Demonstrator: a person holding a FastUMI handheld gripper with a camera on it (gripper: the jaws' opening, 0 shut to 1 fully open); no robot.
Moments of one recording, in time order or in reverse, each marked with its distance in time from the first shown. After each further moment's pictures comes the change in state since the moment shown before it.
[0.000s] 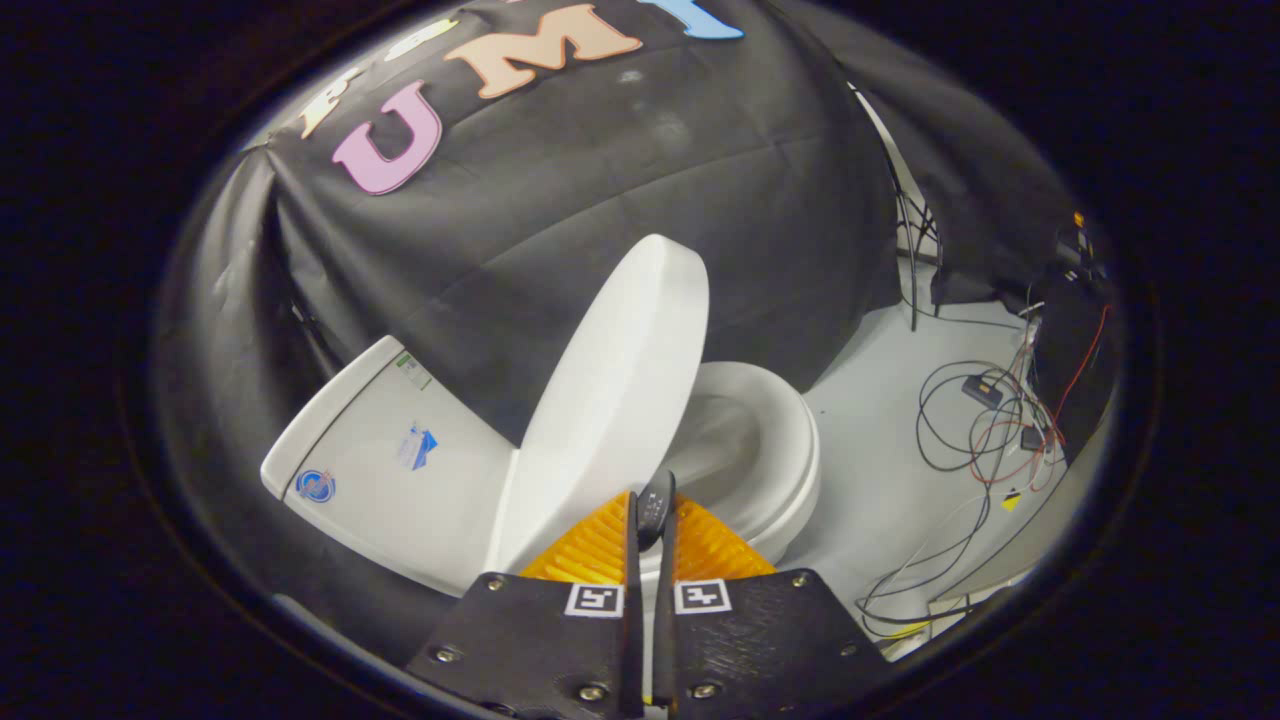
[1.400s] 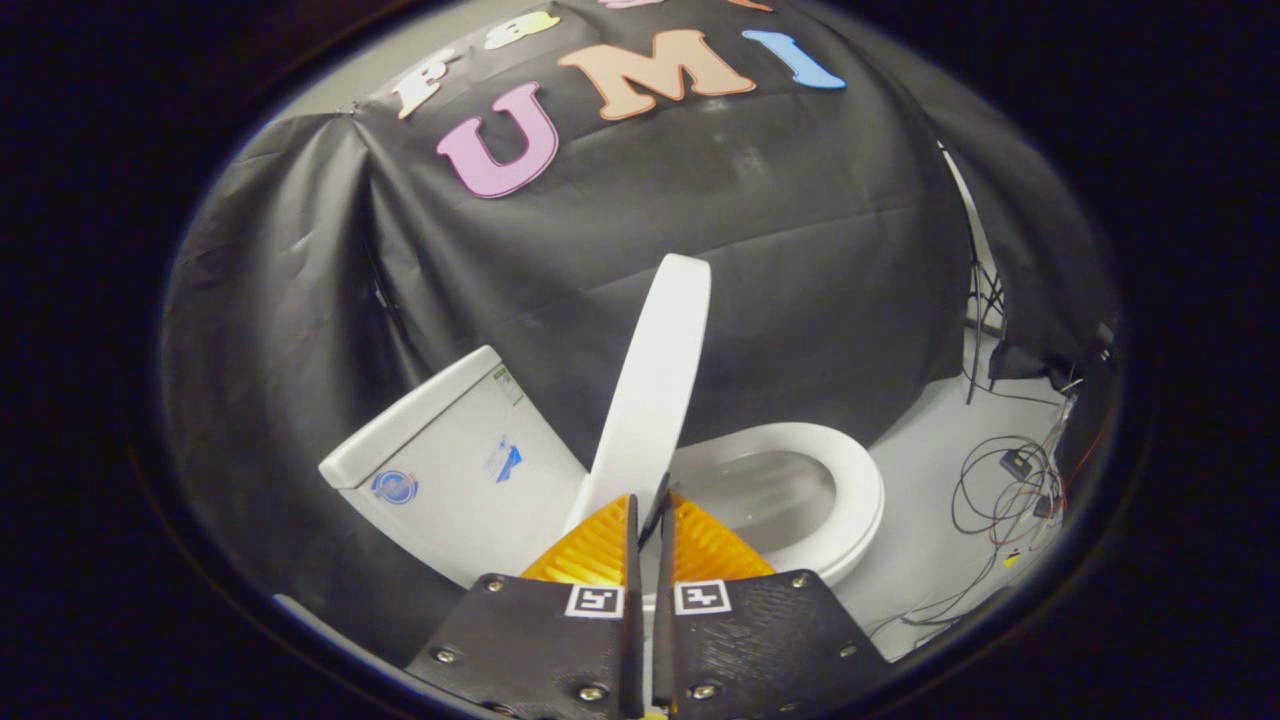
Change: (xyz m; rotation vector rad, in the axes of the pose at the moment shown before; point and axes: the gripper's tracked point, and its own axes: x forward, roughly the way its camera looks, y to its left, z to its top) arm -0.032 0.088 0.028 -0.140 -0.114 0.166
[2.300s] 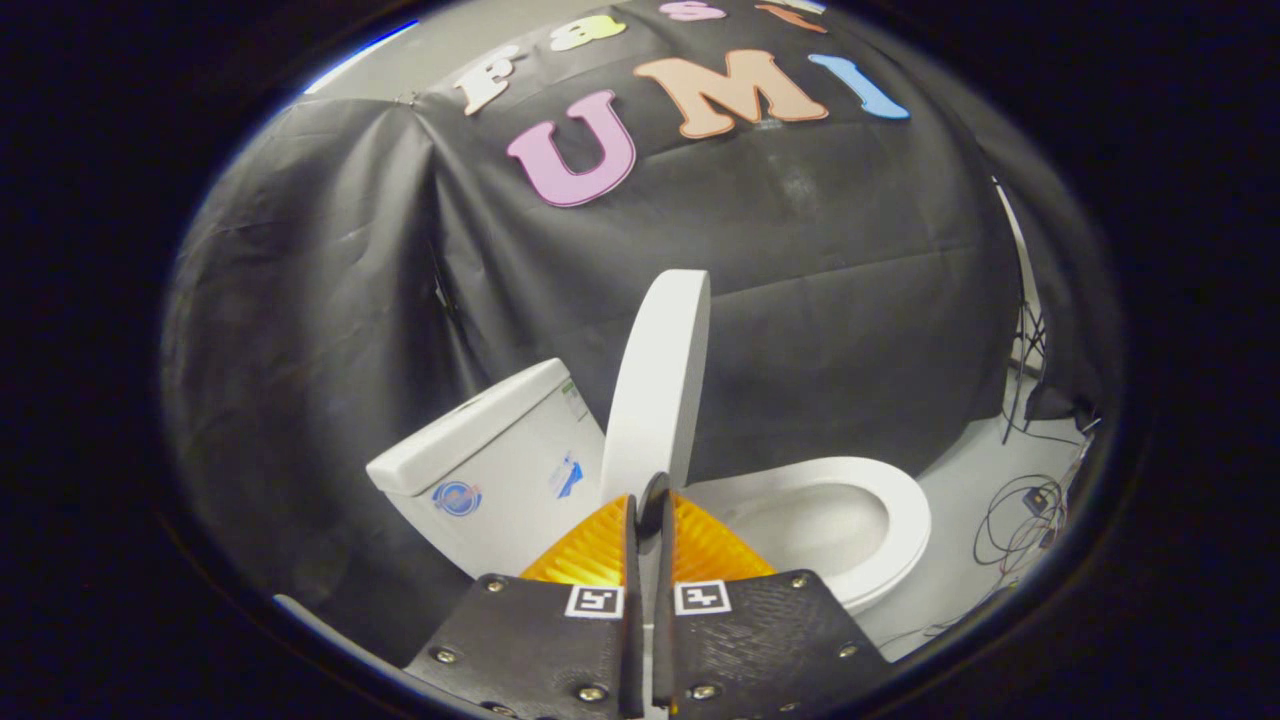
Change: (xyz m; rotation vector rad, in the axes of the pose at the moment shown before) arm 0.000 0.074 0.012 -0.080 -0.063 0.121
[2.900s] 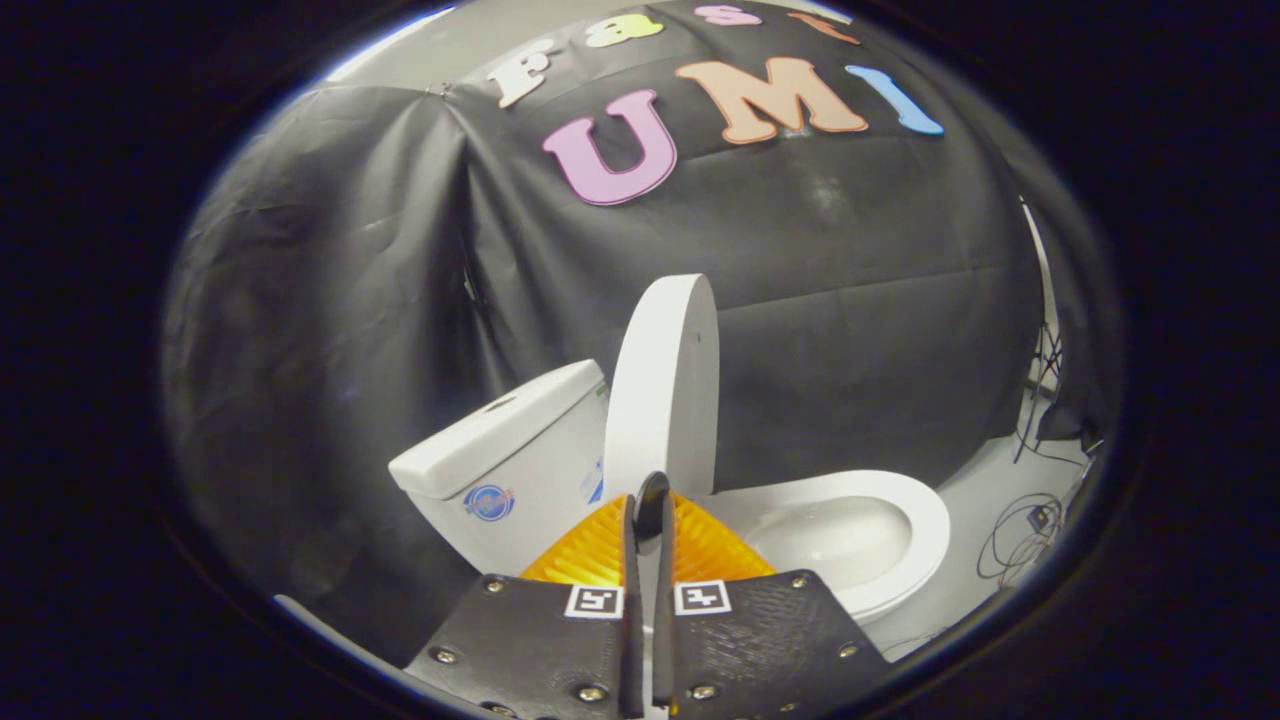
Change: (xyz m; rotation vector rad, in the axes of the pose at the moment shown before) arm 0.009 0.043 0.001 -0.072 -0.007 0.055
